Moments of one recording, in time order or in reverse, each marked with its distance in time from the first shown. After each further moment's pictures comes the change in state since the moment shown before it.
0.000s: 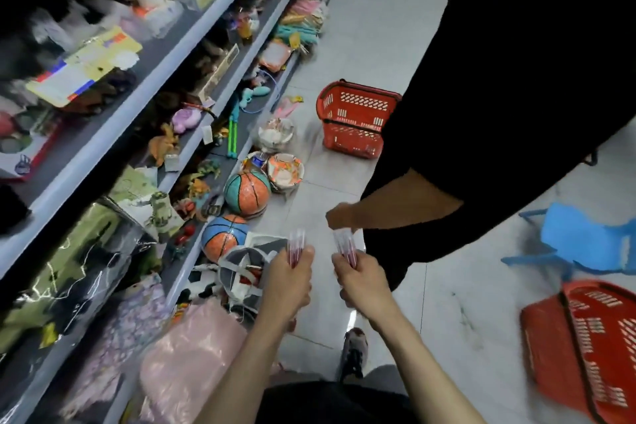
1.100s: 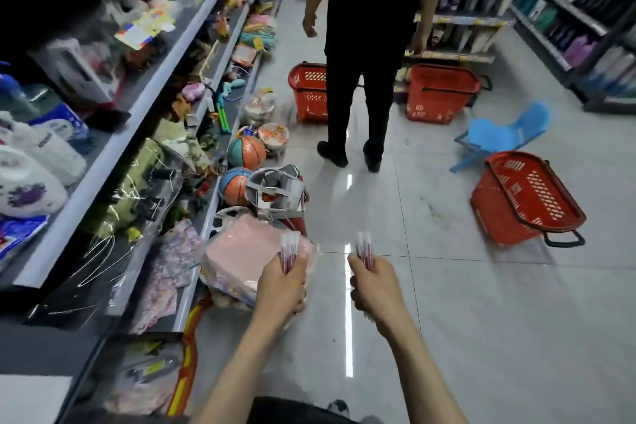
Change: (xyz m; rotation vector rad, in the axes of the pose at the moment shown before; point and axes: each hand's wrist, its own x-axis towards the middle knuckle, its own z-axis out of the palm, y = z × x) left_hand -0.401 -0.261 -0.269 0.056 -0.225 0.101; right_hand -0.507 0.188 0.213 0.325 0.281 0.098
